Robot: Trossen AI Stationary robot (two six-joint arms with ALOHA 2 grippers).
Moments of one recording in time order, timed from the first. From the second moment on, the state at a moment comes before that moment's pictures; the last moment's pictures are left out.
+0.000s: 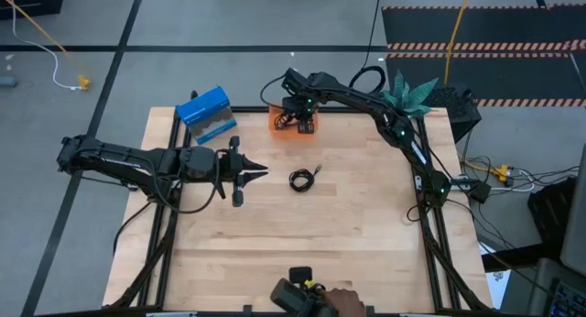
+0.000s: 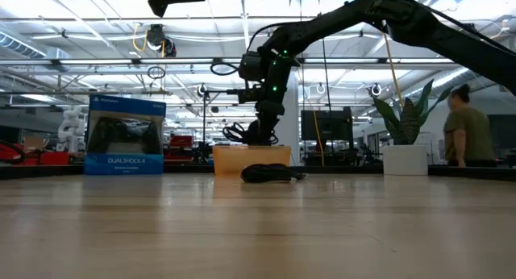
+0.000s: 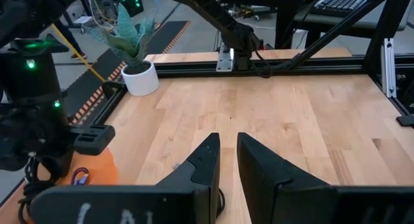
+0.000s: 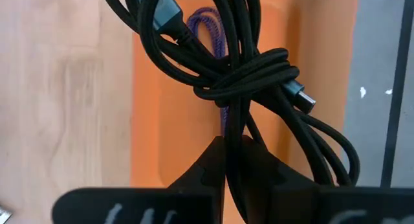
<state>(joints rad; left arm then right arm) -0.11 1.03 0.84 -0.10 -0.24 0.03 -0.57 2.37 2.24 -1.10 -0.03 -0.62</state>
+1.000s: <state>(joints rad) -0.11 1.03 0.84 -0.10 -0.24 0.04 -0.58 2.31 2.09 -1.01 -0.05 -0.56</state>
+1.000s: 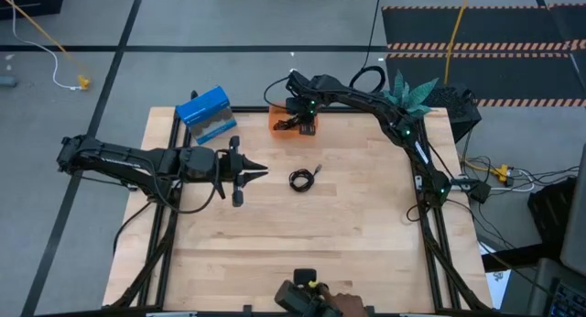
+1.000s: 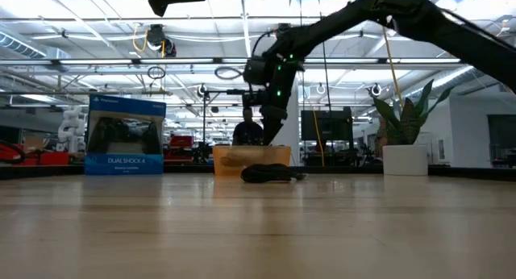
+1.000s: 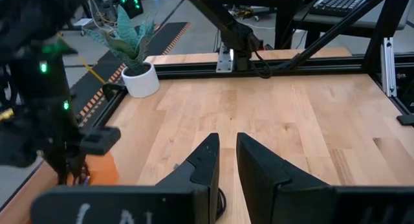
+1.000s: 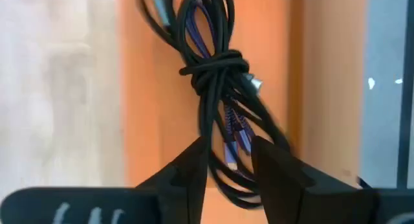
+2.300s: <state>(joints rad) -0.11 1.24 0.89 0.19 -0.24 0.04 -0.06 1.00 0.61 -0.37 -0.02 0.09</state>
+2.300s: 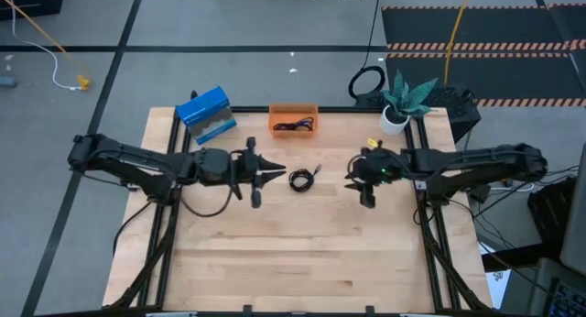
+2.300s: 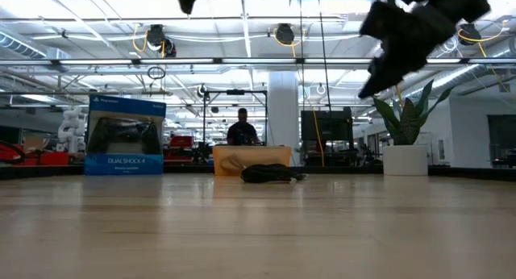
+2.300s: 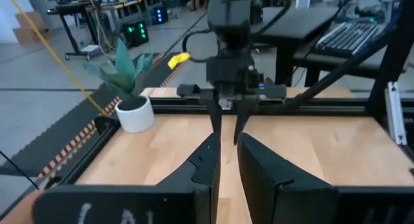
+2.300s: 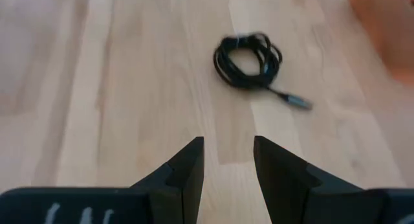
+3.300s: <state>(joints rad) -0.05 1.66 1.22 -0.25 -0.24 0.00 -0.06 0.94 0.38 -0.21 0.00 0.04</state>
